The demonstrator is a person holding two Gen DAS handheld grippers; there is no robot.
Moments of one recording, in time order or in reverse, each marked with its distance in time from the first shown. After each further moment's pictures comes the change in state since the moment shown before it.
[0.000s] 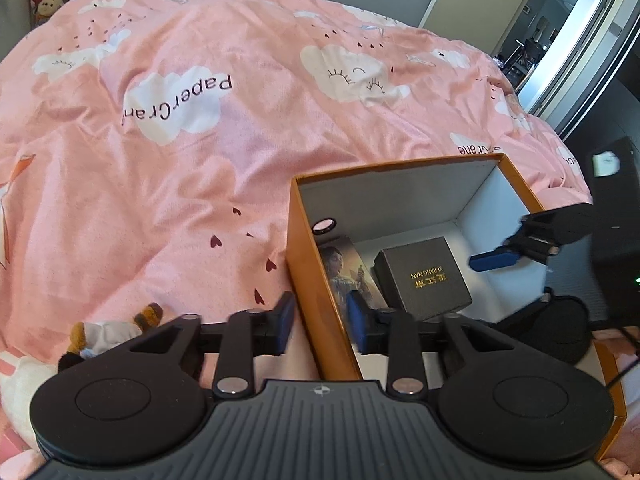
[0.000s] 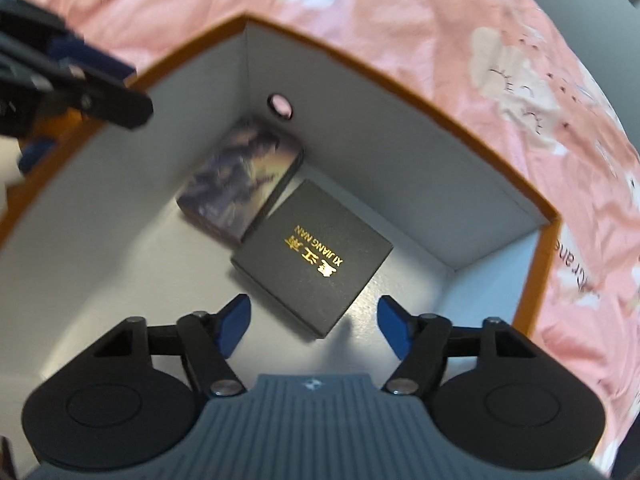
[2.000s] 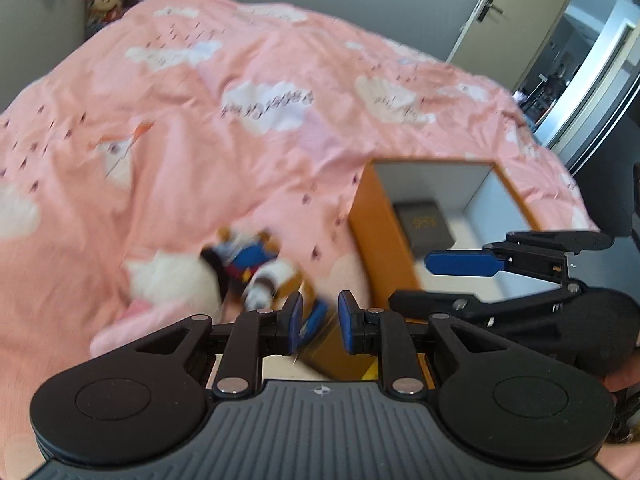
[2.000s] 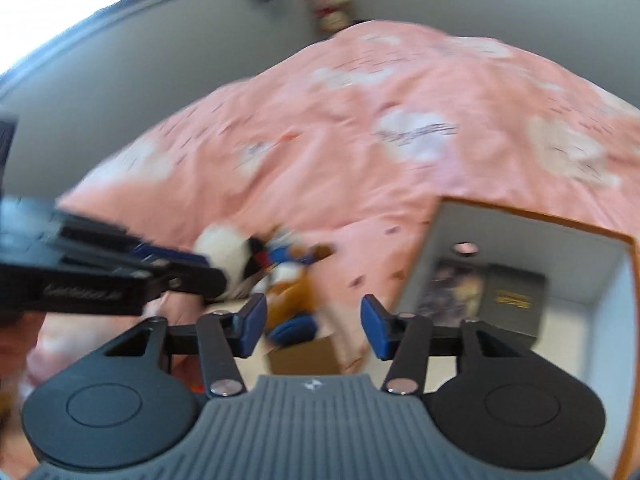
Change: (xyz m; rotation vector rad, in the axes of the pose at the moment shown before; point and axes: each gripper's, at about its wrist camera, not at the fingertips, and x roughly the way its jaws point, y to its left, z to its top) left arm -0.127 0.049 -0.073 -0.096 -0.059 0.064; right arm -0.105 0.116 0.003 0.308 -0.439 0.318
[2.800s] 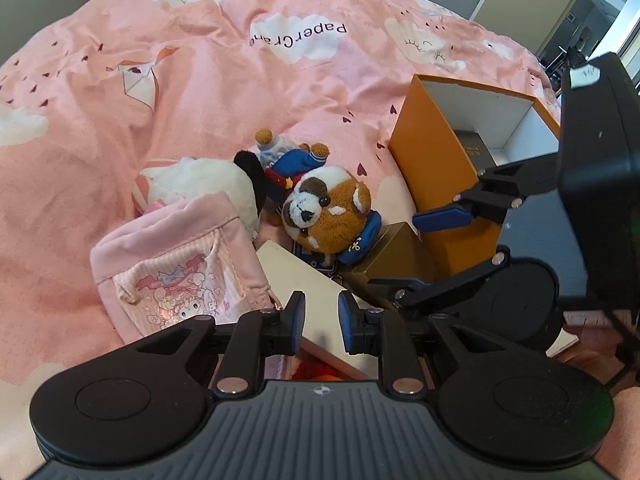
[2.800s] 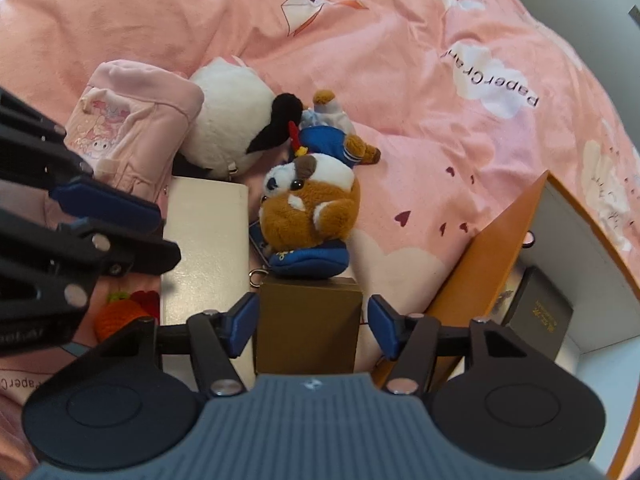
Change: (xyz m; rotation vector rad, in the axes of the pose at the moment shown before) left arm 0.028 0.031 -0.046 -0.005 0.104 0.029; right arm 0.102 0.054 -0.021 -0.323 0.353 -0.167
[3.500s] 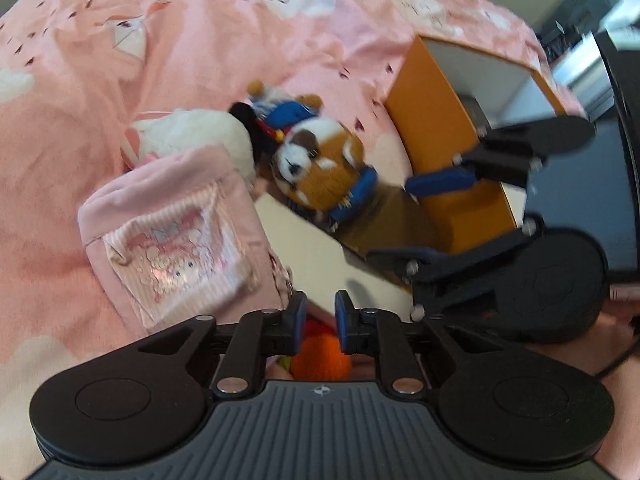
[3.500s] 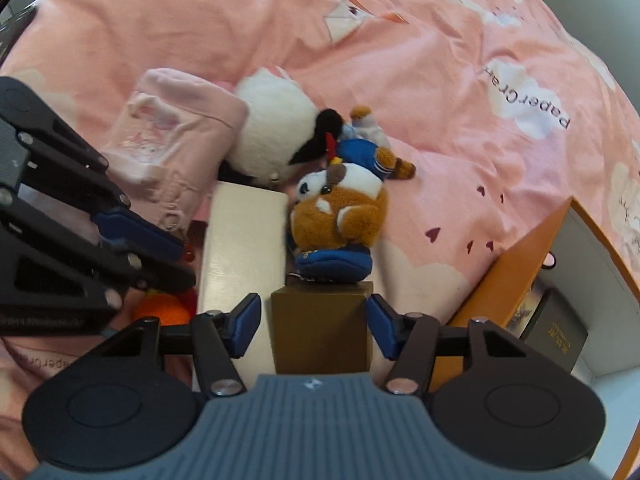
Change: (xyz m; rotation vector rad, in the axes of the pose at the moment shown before) left arm 0.003 0.002 -0.005 0.015 0.144 -0.046; right arm -0.014 0.008 0.003 -0.071 -0.001 0.104
